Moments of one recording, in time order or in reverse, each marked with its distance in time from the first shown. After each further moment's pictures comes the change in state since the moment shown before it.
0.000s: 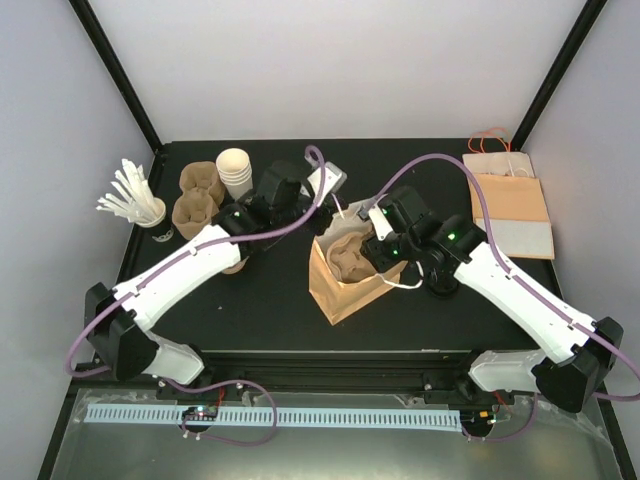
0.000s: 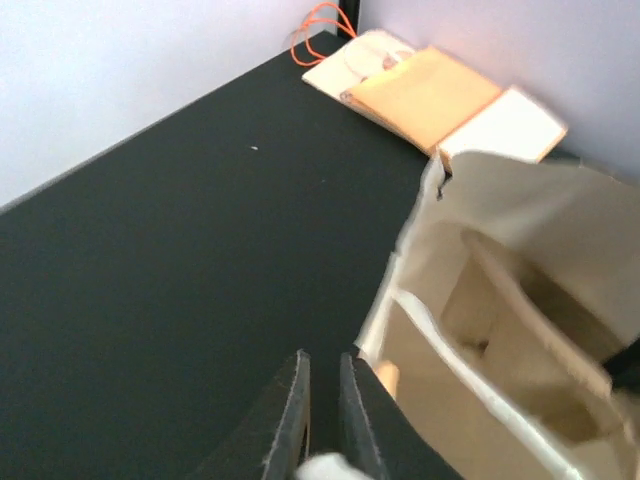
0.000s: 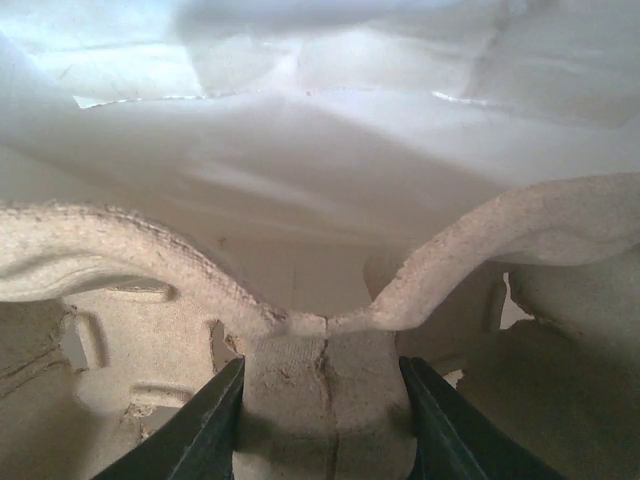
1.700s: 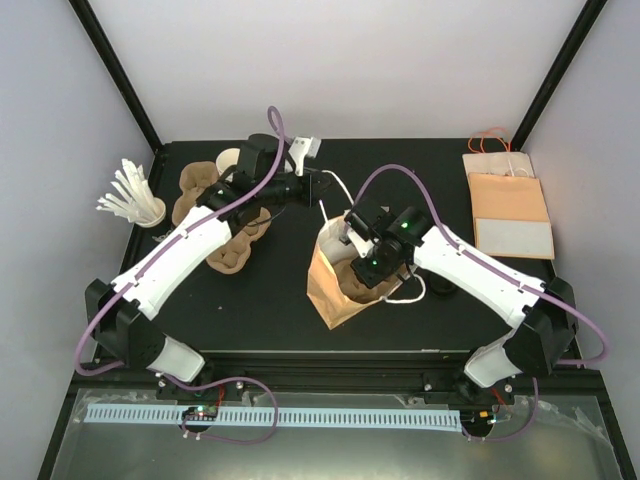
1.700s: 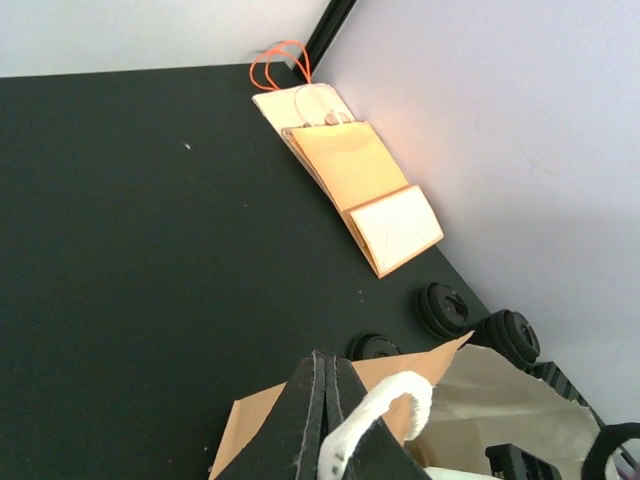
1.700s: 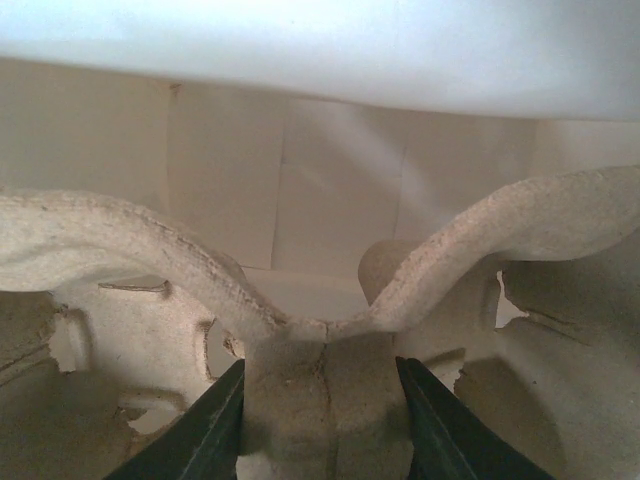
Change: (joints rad) left arm 0.185 0.077 0.145 -0.033 0.335 -0.456; right arm 0.071 0.229 0.069 -0.217 -0.004 0.000
